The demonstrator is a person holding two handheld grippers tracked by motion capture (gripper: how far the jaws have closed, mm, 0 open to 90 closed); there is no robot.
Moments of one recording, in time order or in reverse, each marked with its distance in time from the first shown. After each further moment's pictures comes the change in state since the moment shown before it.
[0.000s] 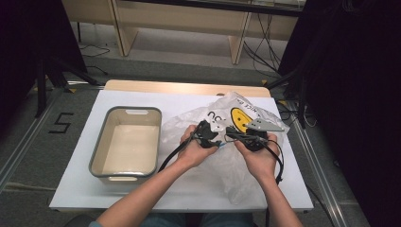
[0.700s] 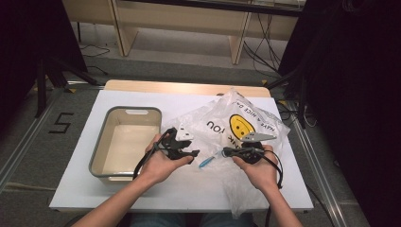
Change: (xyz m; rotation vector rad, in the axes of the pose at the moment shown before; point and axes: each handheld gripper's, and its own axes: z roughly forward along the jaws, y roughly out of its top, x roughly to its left) left arm 0.012 -0.043 -0.096 -0.026 -0.004 -0.095; right arm 0.004 -0.037 0.003 0.242 0.109 -0.004
